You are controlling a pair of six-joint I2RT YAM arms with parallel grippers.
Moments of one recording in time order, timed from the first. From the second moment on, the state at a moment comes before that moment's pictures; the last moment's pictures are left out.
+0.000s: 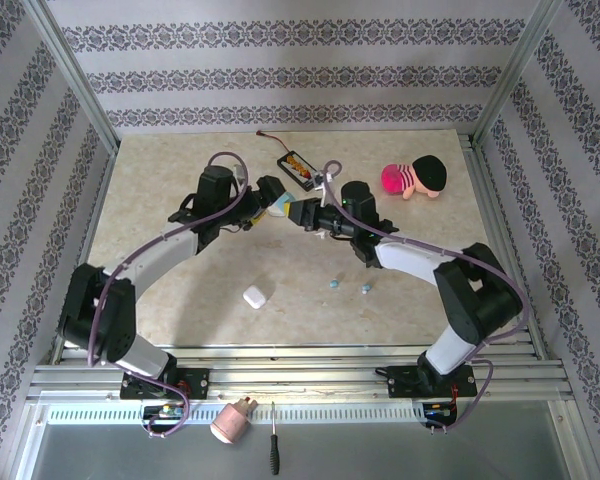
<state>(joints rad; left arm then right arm) -0.36 1.50 1.01 0.00 0.38 -1.01 0.52 1.62 0.89 0.50 -0.53 0.61</state>
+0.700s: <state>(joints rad) -0.37 1.26 0.76 0.49 0.74 0.08 0.32 1.44 0.90 0.37 -1.18 1.01</state>
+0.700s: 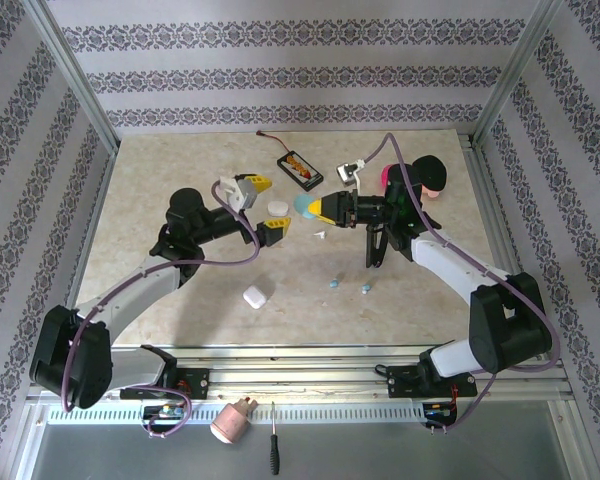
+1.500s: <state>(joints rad) -0.40 1.28 0.89 0.15 1.03 0.48 0.44 1.44 0.97 0.35 -1.32 1.10</state>
